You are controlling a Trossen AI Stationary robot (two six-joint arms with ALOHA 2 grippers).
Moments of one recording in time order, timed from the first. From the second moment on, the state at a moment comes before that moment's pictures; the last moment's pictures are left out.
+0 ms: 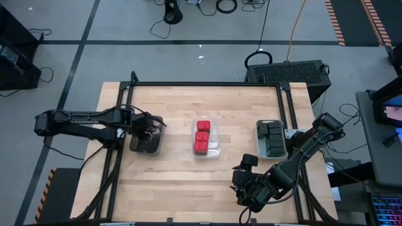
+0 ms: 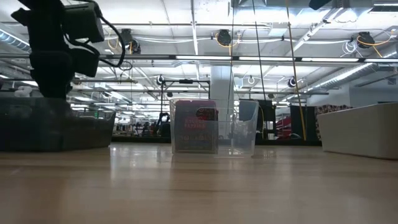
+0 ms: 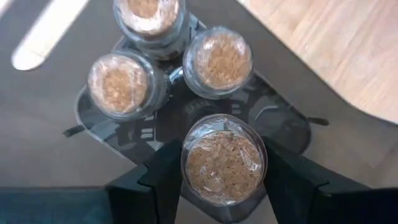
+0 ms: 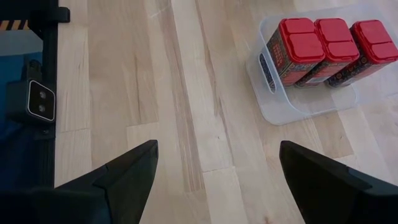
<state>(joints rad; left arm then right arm) 0.18 0.93 0.59 -0.94 0.02 -0.41 0.73 1.67 1.45 -0.95 0.55 0.82</state>
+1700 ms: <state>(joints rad) 0.17 1.05 0.68 -0.91 -0.03 -0.40 0.72 1.67 1.45 -0.95 0.55 0.82</state>
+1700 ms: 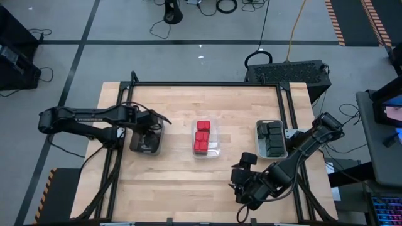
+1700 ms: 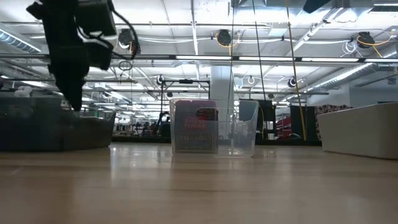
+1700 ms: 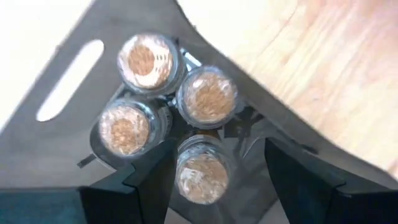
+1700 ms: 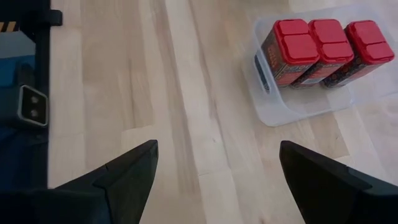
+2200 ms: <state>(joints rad) 0.17 0.93 0.79 -0.86 -0.09 -0.27 0.62 1.67 1.45 -0.88 0.55 0.65</state>
